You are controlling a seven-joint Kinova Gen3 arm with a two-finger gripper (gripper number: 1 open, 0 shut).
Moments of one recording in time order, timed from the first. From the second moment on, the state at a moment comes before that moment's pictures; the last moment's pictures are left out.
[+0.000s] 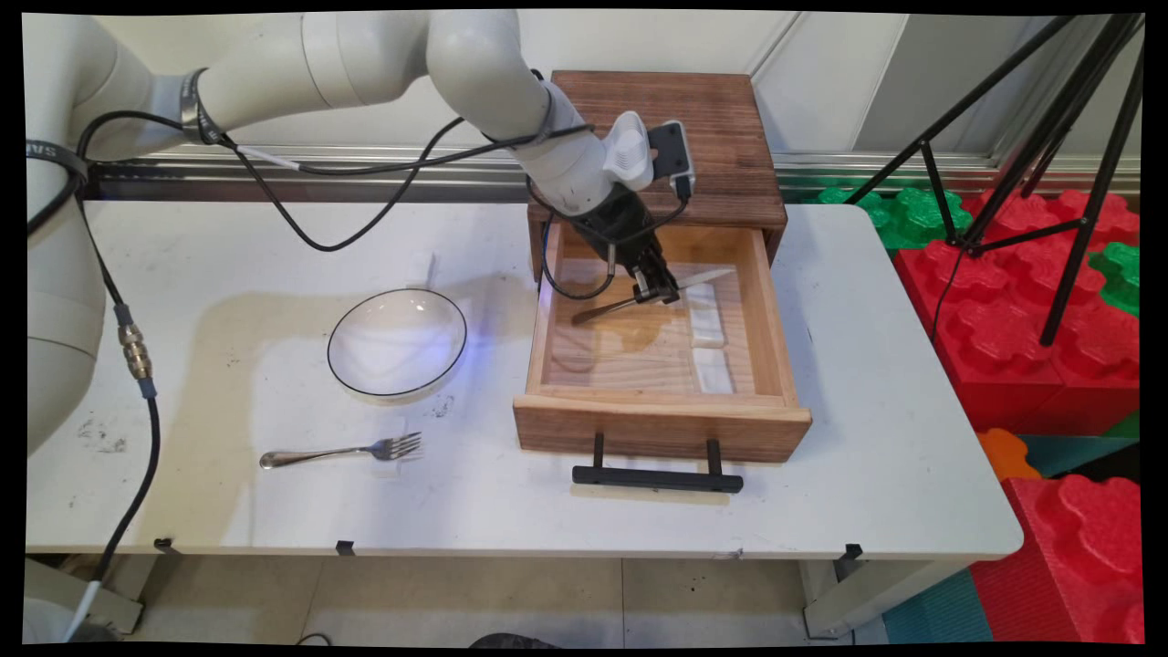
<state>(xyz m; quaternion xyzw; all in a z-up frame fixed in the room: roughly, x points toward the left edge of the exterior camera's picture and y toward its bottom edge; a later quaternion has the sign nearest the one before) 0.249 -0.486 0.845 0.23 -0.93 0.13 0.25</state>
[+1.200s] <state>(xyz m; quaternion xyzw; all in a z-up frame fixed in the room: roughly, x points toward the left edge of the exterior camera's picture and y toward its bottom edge) 0.233 -0.495 0.823 0.21 -0.93 0.14 0.27</state>
